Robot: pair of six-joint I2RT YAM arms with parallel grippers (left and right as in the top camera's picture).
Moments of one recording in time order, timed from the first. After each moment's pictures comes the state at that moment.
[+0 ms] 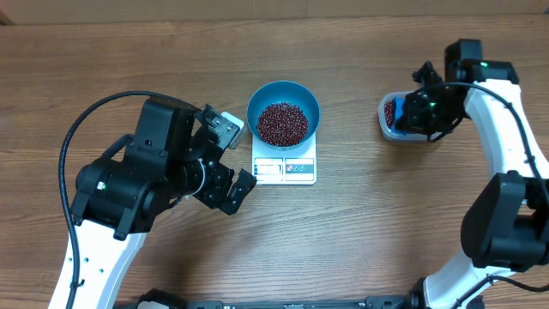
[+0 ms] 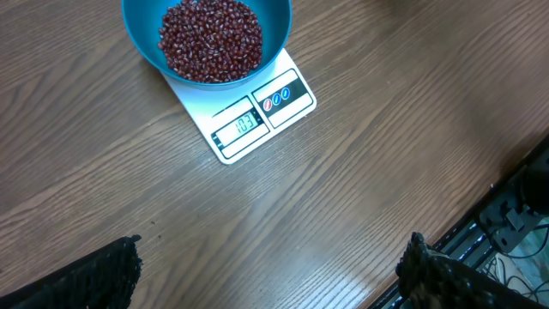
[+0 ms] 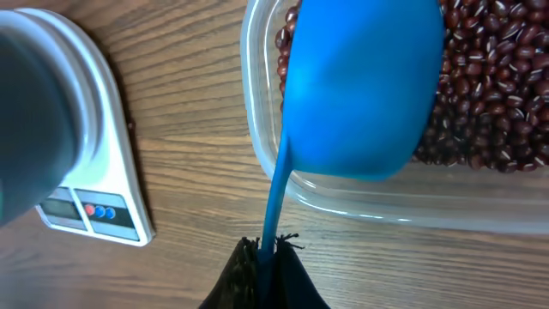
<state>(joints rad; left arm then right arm) -0.35 1.20 1.42 -1.25 0.30 0.14 -0.13 1.87 1.56 -1.16 -0.36 -0.02</state>
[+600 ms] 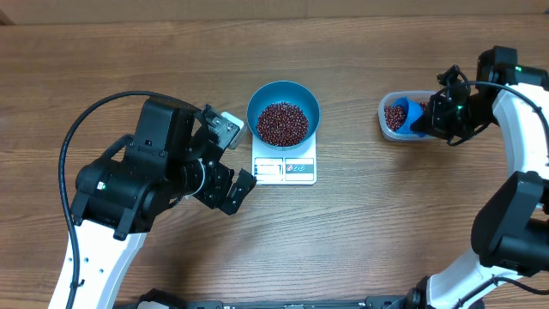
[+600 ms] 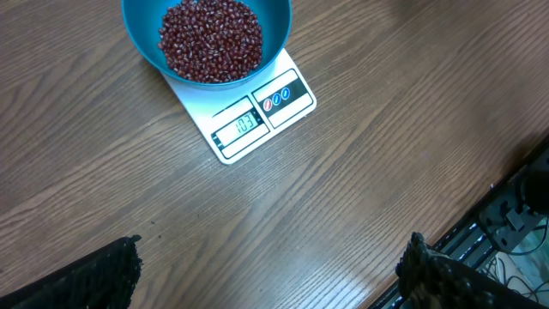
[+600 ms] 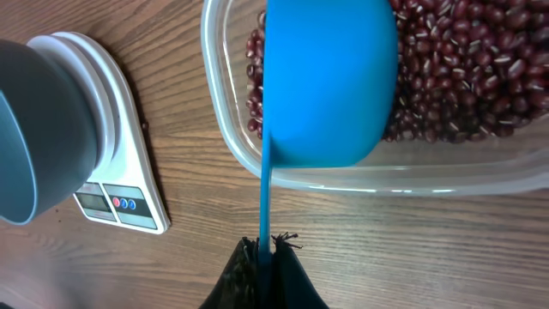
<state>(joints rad) -0.35 1.20 1.42 -1.25 0.30 0.13 -0.26 1.87 1.56 -1.20 -0.47 -0.08</state>
